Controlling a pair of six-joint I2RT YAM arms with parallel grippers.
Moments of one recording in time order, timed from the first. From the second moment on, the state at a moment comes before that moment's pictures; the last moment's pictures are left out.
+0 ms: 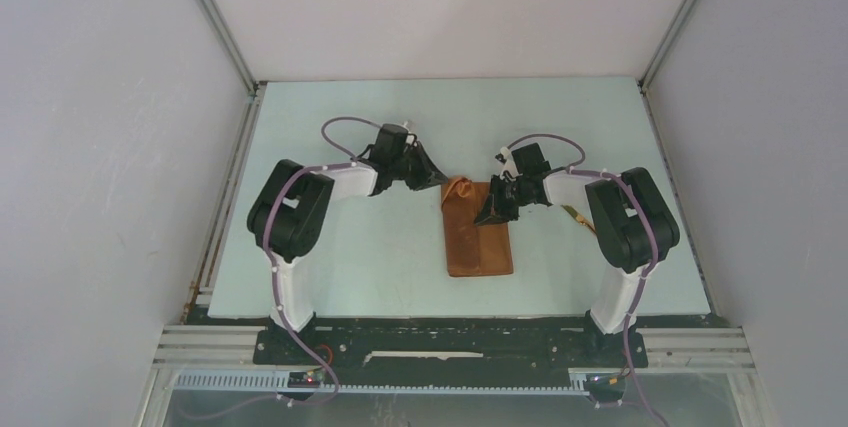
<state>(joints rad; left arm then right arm) -0.47 1.94 1.14 0.13 0.39 -0.89 0.34 1.85 0.96 -0.17 -0.61 0.53</state>
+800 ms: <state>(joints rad) -0.50 2.07 1.09 0.44 0.47 -1.02 0.34 1.86 0.97 -0.18 -0.61 0.53</state>
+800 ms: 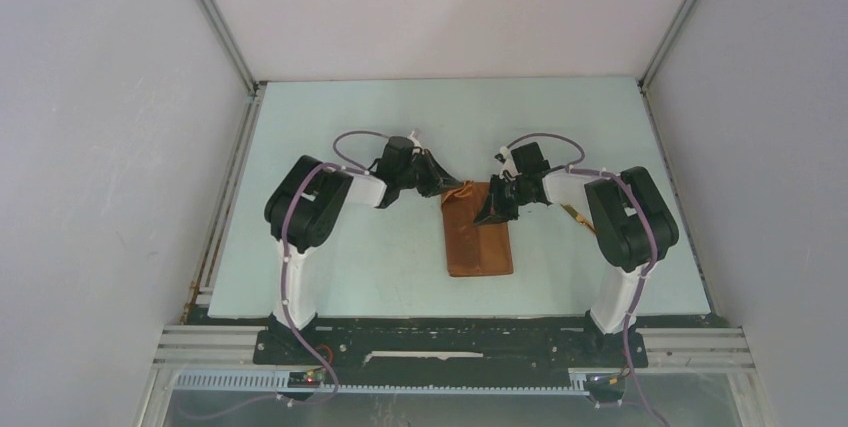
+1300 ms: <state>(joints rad) -0.50 2.13 1.03 0.63 0.47 -1.10 0.34 1.86 1.02 -0.27 -0.57 0.52</state>
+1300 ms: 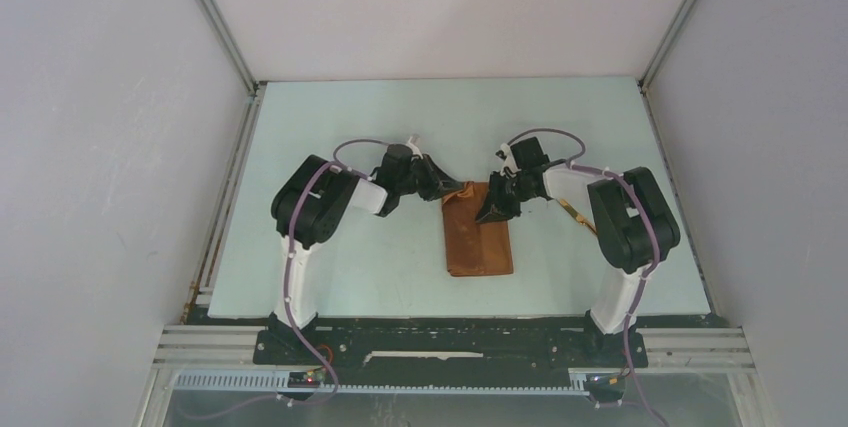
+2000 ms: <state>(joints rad) -0.49 2.16 1.03 0.66 0.48 -1.14 0.44 1.92 1.07 -0.12 -0.80 0.57</state>
